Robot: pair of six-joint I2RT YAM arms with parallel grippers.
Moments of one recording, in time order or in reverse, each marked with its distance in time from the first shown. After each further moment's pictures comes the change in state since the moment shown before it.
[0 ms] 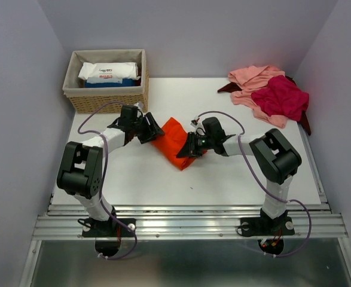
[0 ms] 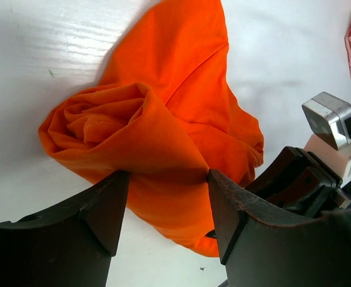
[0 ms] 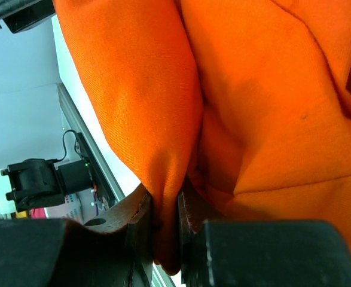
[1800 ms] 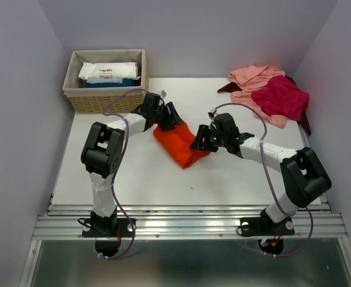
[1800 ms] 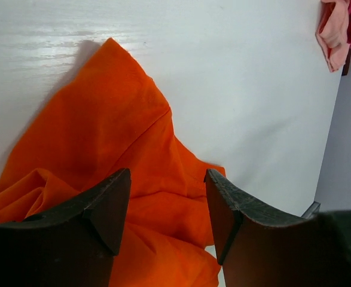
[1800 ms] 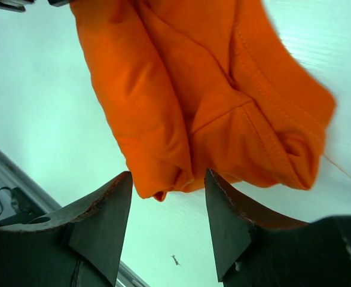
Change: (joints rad) left arm -0.129 0.332 0.369 0.028 0.029 -0.026; right arm -0.023 -0.330 -0.068 -0.277 0.384 -0.127
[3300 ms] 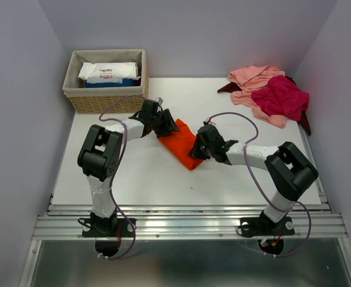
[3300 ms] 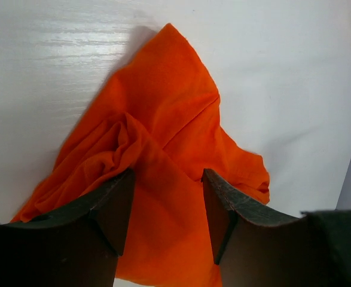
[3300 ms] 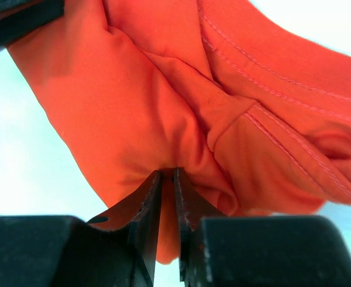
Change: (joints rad) left arm -0.006 -0.048 -0.123 0.017 -0.077 0.016; right arm 0.157 0.117 -0.010 0.036 0.384 0.181
